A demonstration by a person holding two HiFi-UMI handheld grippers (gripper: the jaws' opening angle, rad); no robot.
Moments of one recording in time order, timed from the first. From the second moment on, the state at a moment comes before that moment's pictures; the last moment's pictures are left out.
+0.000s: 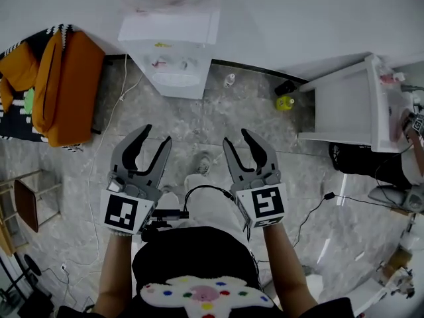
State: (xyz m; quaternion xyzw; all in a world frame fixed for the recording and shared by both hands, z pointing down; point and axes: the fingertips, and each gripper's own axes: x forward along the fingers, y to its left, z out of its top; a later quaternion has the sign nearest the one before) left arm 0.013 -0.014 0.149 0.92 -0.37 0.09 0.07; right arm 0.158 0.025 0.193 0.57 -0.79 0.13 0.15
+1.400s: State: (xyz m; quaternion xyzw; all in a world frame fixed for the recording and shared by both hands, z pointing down) left arm 0.051 -0.106 0.300 0.94 -0.29 0.14 0.11; right arm 0.171 -0.067 0.375 0.58 -0.77 0.17 0.20
